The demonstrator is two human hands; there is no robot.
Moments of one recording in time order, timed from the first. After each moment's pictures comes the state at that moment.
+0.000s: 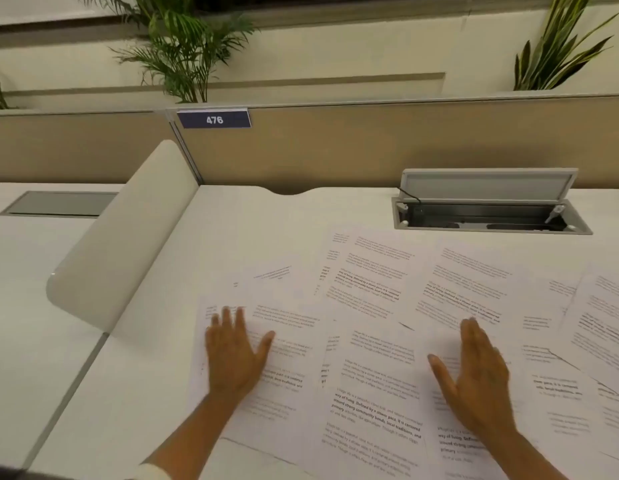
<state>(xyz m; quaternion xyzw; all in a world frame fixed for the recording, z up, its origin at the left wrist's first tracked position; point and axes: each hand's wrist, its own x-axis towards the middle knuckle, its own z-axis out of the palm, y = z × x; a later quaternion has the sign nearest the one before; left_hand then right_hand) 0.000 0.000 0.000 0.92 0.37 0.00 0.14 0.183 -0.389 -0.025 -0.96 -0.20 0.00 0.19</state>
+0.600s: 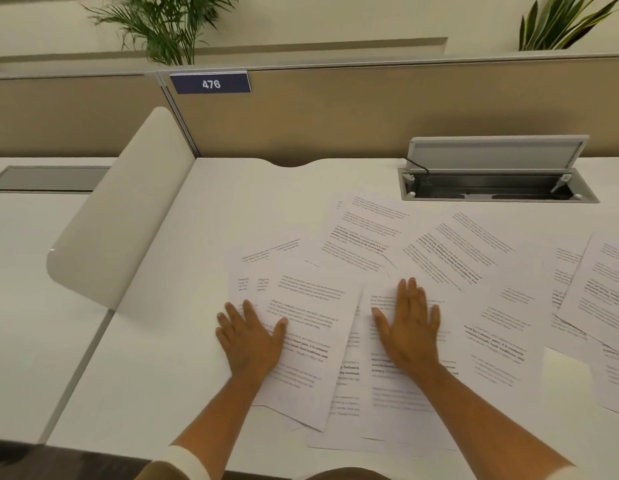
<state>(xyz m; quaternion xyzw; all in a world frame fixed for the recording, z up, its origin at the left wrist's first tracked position) -0.005 -0.012 -0.012 0.86 0.47 -0.05 0.20 0.151 -0.261 -0.018 -0.97 -0.18 0.10 0.17</state>
